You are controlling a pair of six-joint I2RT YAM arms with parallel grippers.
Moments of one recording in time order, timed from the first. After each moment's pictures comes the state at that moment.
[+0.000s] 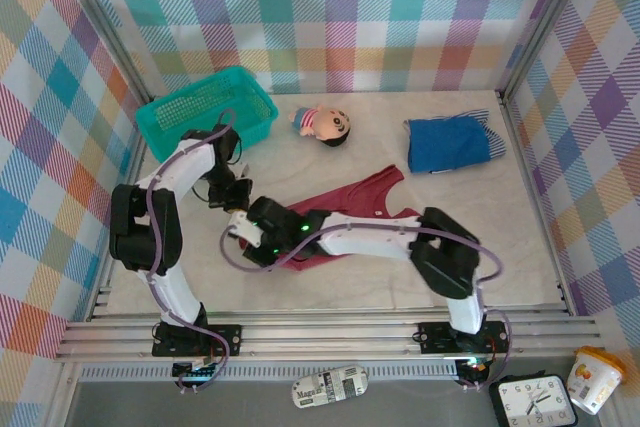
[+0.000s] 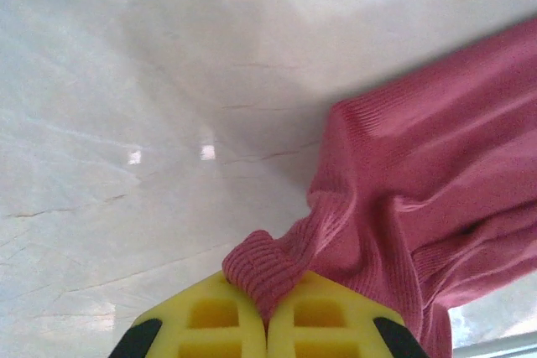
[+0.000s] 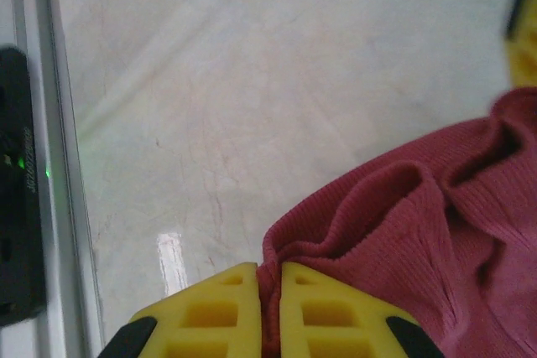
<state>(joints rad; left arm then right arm) -0.18 1.79 1.38 -1.19 0.20 -0.17 1.17 1.88 1.37 -0.27 -0.14 0.00</state>
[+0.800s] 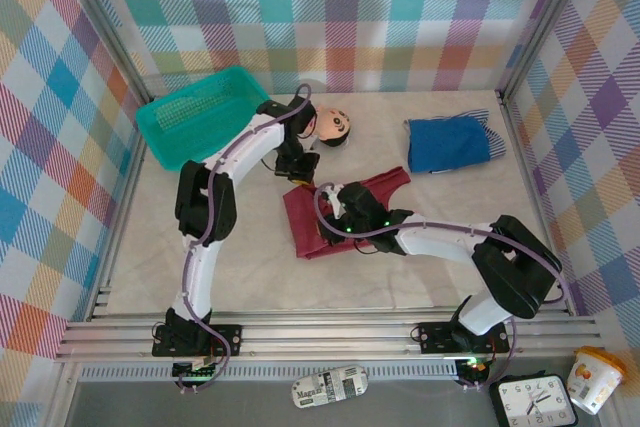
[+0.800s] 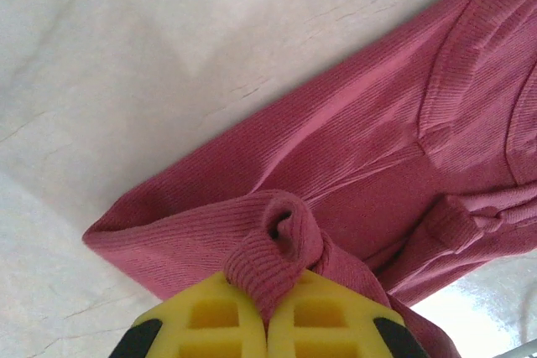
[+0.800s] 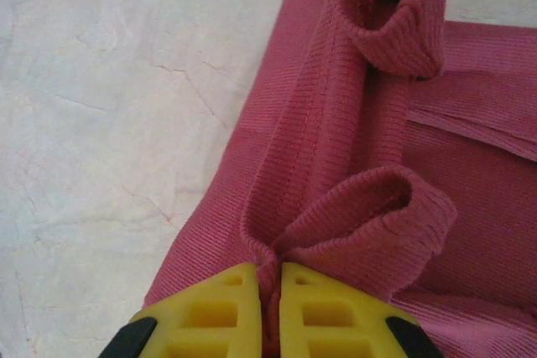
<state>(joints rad) -0.48 2.21 2.03 -1.28 0.23 -0.24 0.86 1.53 0.78 0.02 -0.14 0.39</state>
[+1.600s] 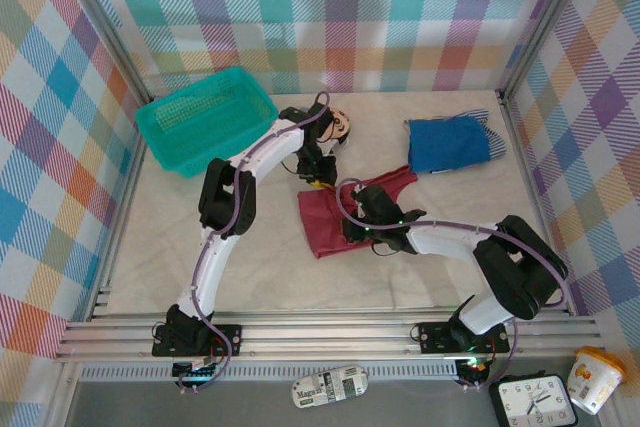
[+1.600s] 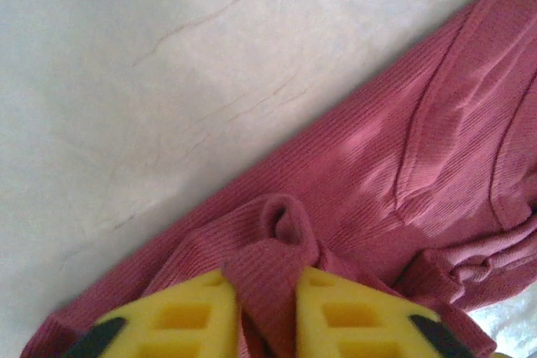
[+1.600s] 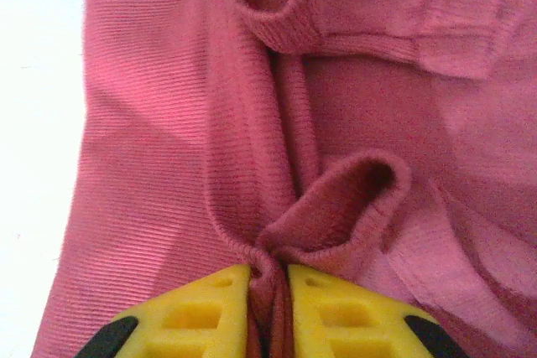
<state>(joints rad) -0.53 2.40 2.18 -1.21 0.33 -0.26 0.74 1.52 0.70 -0.07 -0.06 0.56</state>
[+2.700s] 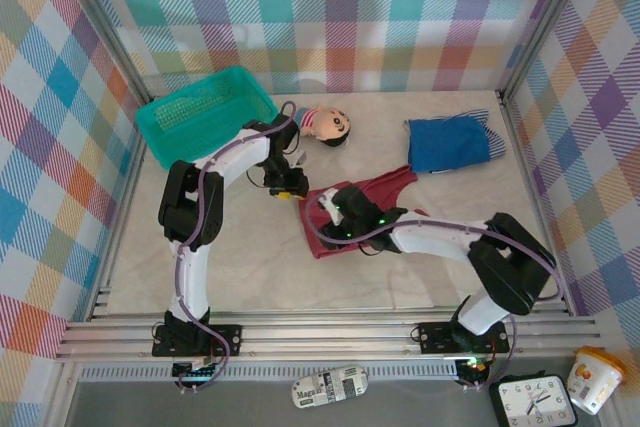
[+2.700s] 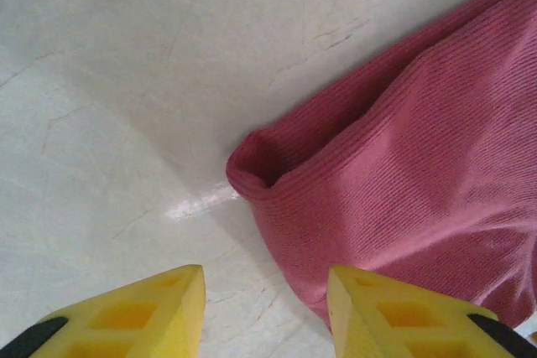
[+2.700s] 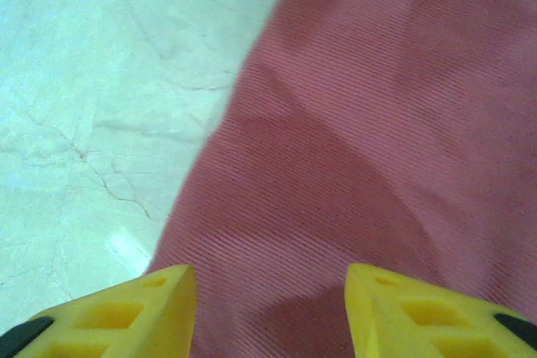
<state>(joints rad) -0.42 2.10 1.67 -1.06 0.30 -0.20 0.90 1.59 0.86 -0.15 -0.04 0.14</state>
